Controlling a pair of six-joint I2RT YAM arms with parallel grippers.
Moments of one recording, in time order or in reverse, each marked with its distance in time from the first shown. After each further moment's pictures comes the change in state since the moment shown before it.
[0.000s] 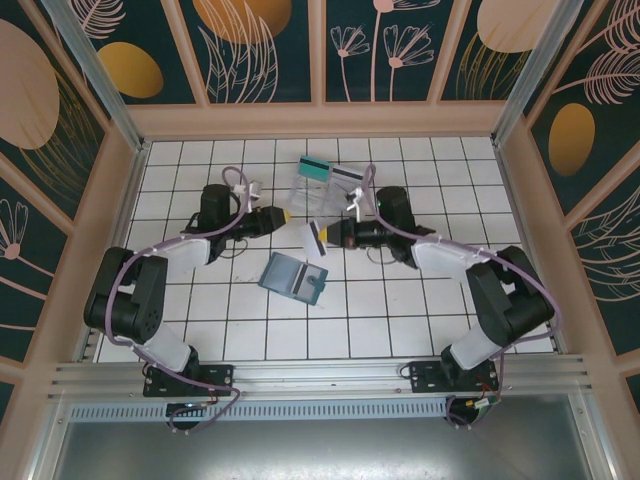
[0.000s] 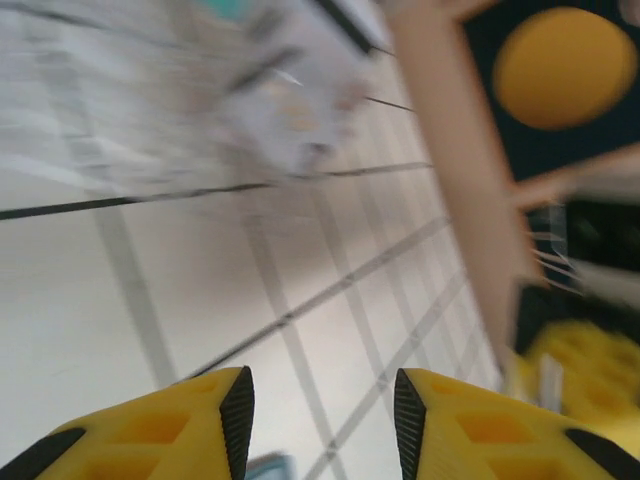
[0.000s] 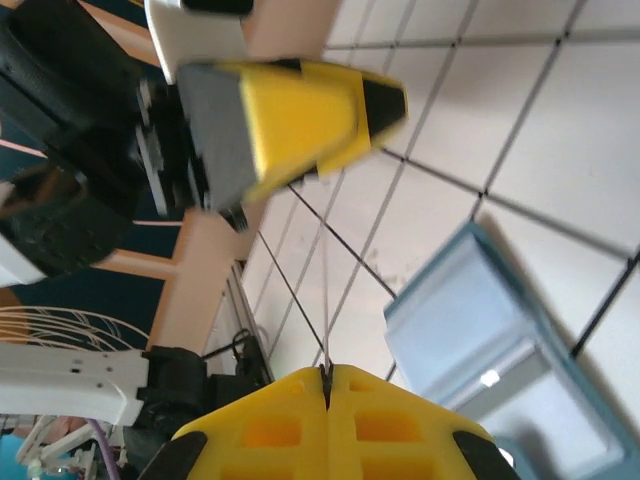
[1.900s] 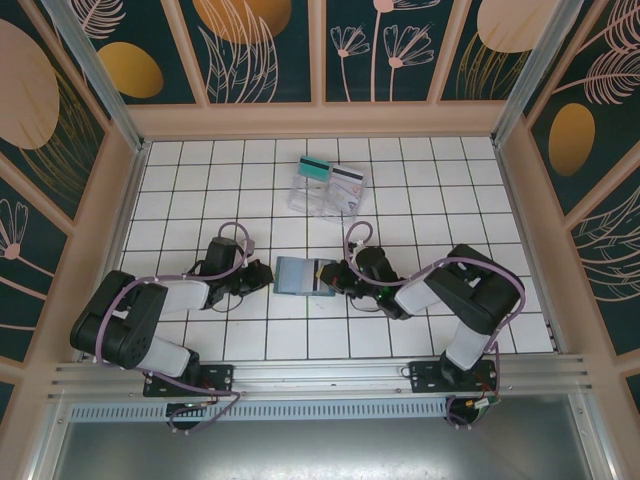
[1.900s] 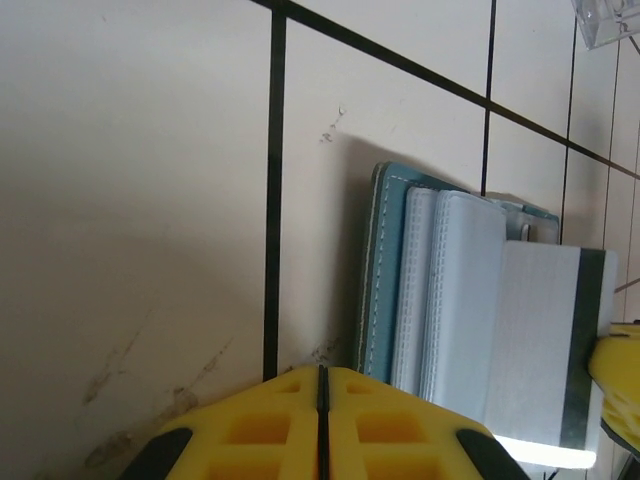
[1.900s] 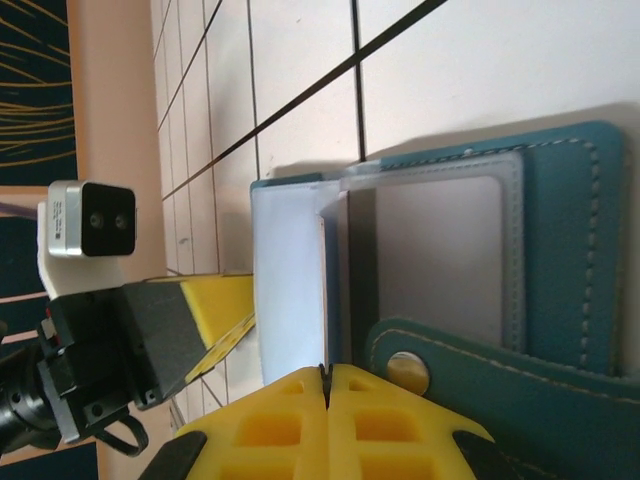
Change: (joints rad) left arm -0.116 -0.132 -0.383 -0.030 -0.266 -0.108; right arm 0.248 0.173 -0.339 0.528 0.565 0.470
